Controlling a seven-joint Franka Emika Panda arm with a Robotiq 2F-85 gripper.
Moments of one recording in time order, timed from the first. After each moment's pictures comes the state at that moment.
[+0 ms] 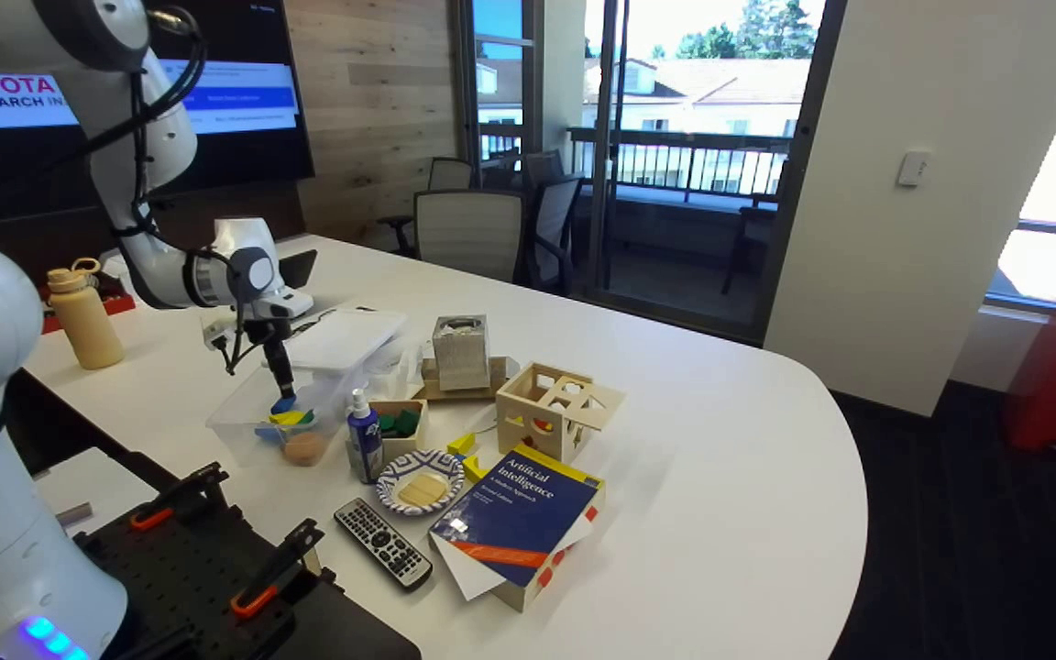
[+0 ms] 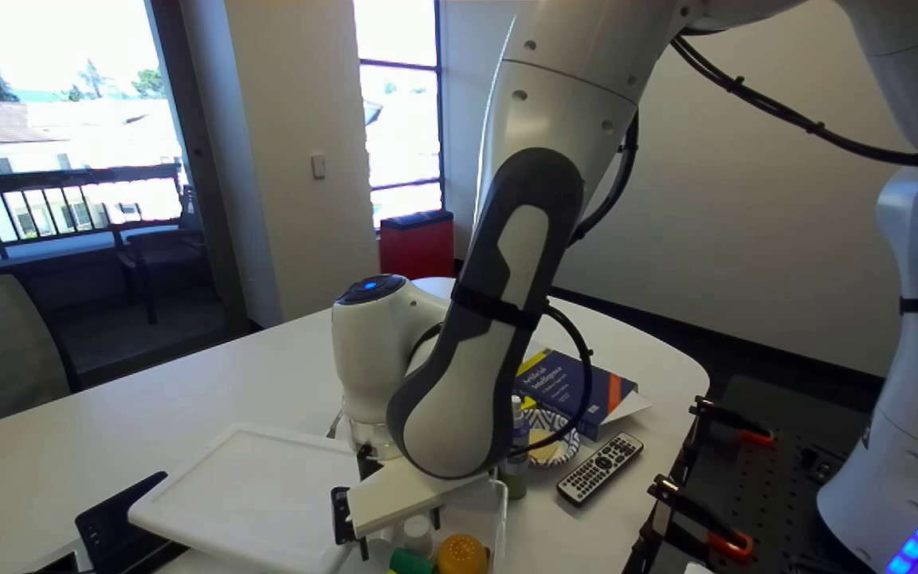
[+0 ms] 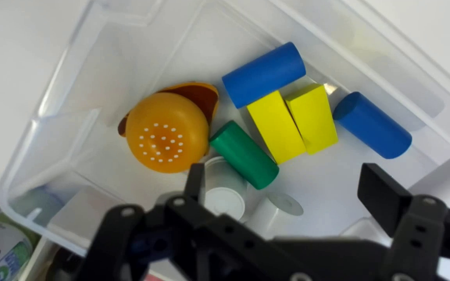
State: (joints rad) arm 0.60 0.66 -0.03 -2.15 0.01 2.82 1.01
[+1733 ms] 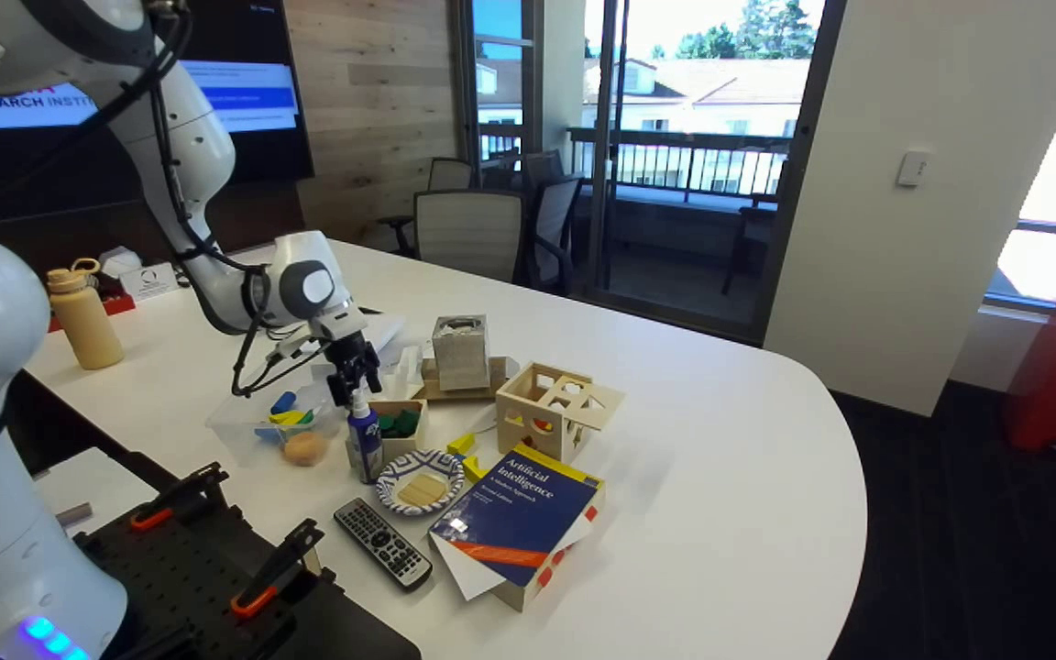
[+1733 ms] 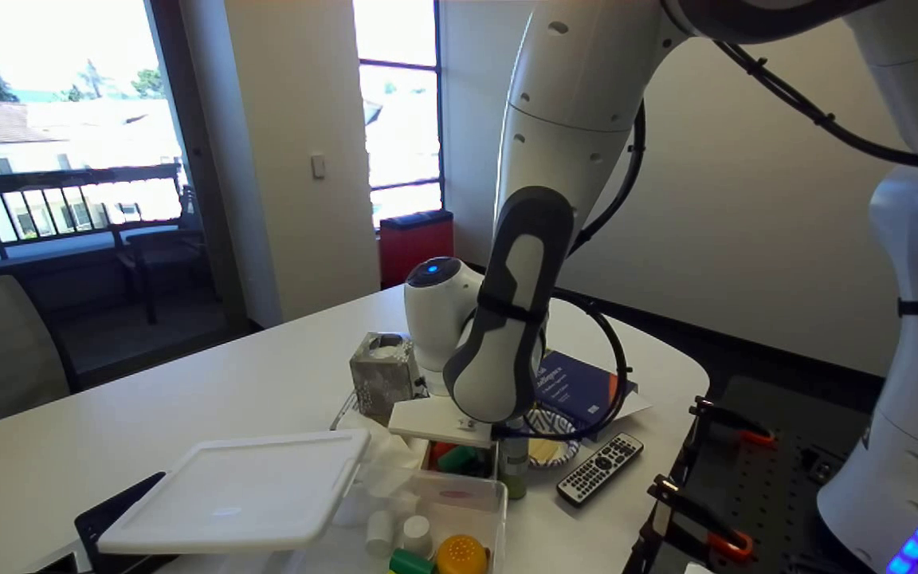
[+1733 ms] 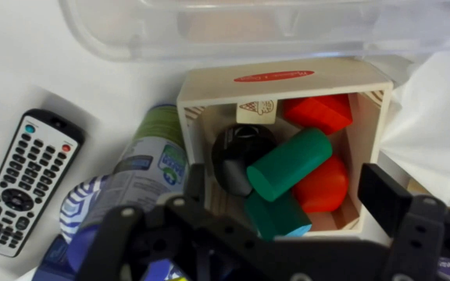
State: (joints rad) arm 0.69 0.71 -0.37 -2.23 0.03 2.90 1.49
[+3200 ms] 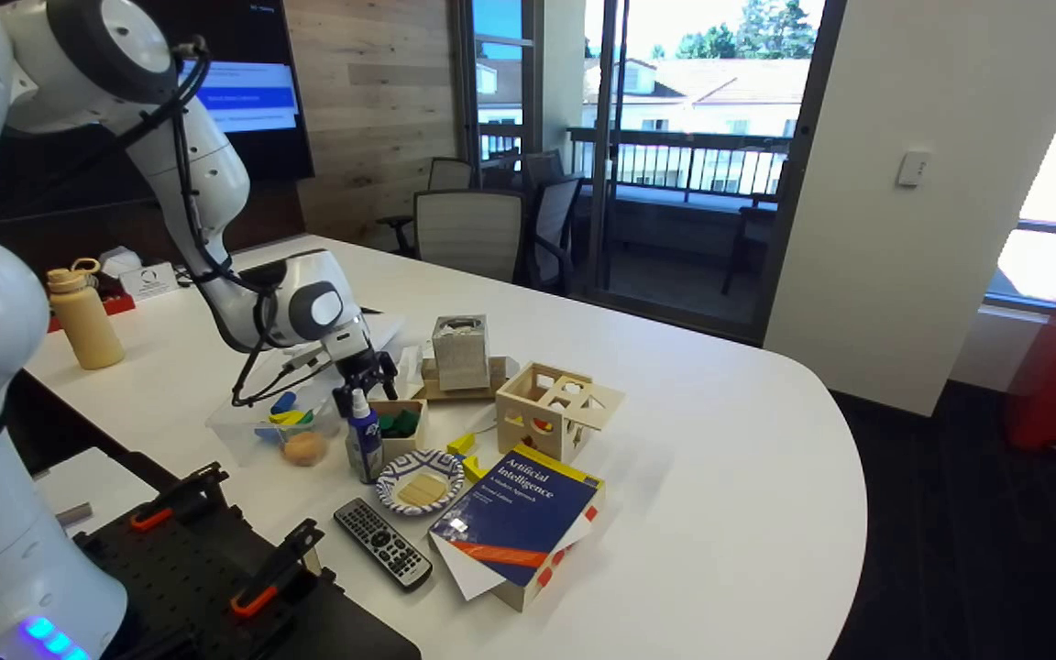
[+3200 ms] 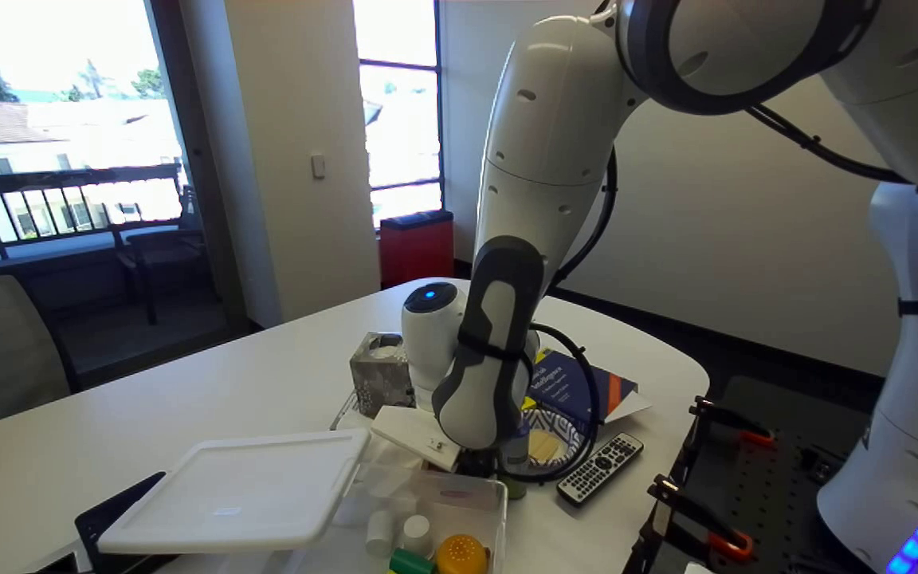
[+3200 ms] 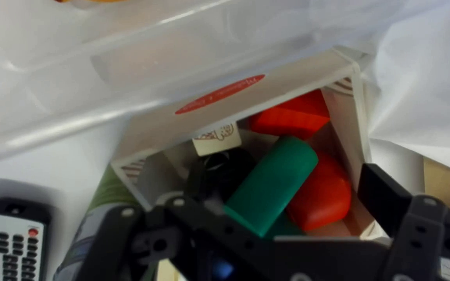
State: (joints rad) arm 0.68 0.84 -0.36 -2.14 0.12 2.98 1.72
